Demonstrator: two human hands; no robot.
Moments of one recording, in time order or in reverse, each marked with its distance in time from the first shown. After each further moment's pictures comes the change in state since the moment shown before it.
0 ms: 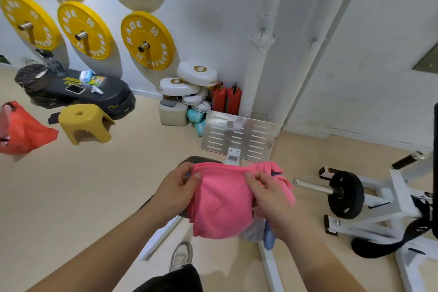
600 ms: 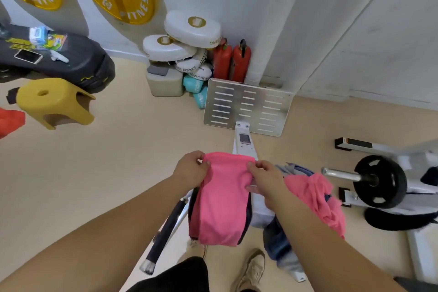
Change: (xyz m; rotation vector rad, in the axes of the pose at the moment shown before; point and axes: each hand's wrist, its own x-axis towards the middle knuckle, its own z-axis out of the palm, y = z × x) left_hand 0.316 -0.119 -0.042 0.199 -0.179 -0.279; right_hand 0.275 0.036 0.114 0.116 0.177 0.465
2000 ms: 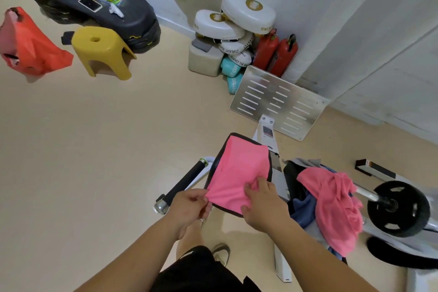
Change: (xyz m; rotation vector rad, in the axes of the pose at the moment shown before) left_hand -0.148 -0.152 0.062 -0.765 0.092 -0.343; right_hand -0.077 0.100 0.021 -1.665 -0.304 -0.518
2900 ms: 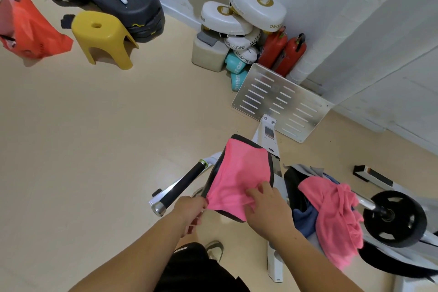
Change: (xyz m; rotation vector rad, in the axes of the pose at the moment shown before) left_hand 0.024 0.015 0.008 0.174 0.084 -0.382; right_hand 0.008 0.005 -0.009 0.054 0.137 -0.010
